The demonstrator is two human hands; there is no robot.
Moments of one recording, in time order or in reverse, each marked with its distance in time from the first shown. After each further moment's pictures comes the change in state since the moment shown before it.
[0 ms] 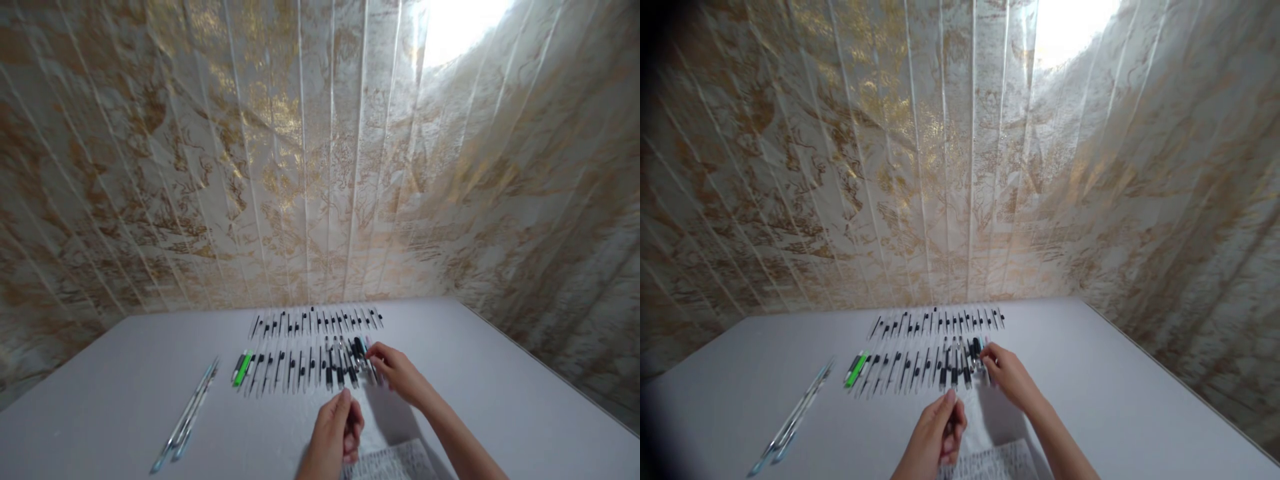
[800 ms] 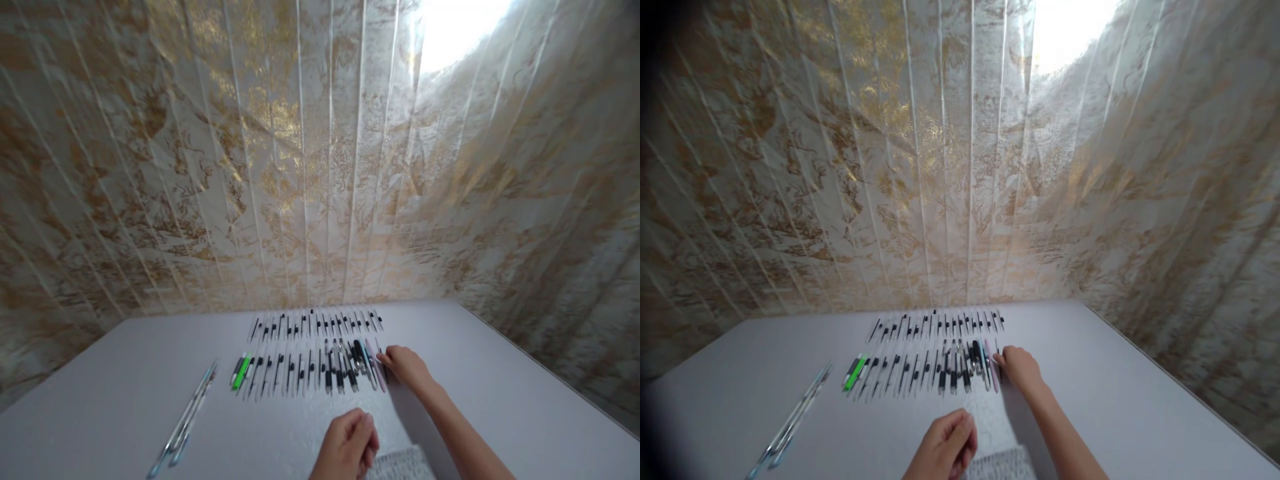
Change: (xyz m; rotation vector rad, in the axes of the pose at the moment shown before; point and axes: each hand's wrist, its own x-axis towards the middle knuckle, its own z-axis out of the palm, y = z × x) left_hand -0.003 -0.004 0.006 0.297 -0.112 -0.010; right_hand 0.034 0.038 -0.012 -0.239 0.058 0.172
